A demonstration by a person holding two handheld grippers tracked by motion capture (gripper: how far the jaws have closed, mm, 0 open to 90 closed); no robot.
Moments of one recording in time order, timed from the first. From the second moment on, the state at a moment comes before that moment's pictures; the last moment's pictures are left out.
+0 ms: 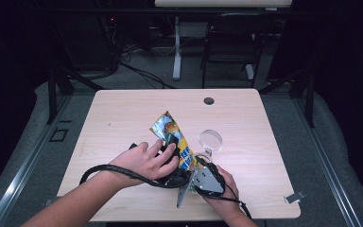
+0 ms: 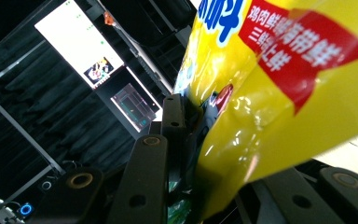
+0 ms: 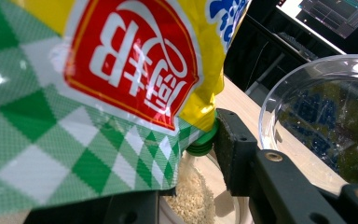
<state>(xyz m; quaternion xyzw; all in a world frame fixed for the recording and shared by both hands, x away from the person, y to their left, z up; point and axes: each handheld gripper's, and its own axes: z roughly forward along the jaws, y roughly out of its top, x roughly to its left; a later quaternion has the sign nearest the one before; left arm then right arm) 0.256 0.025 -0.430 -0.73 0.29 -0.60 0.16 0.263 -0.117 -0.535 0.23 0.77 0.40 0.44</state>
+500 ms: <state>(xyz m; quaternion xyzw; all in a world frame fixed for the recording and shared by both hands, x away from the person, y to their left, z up) 0.257 0.031 -0.433 -0.74 0.28 -0.59 0.15 0.263 -0.117 -0.534 0.23 0.77 0.40 0.44</state>
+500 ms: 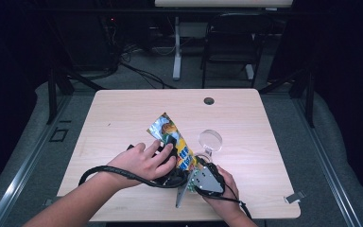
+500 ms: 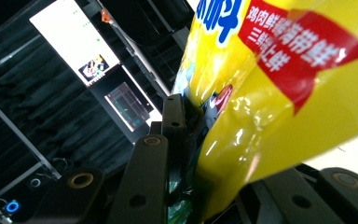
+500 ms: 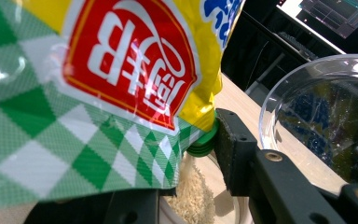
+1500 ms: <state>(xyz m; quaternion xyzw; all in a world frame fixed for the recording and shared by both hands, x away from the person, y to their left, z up) 0.260 0.043 -0.440 -0.77 0.23 -0.58 0.12 0.263 -0.117 -0.534 0.23 0.77 0.40 0.44</state>
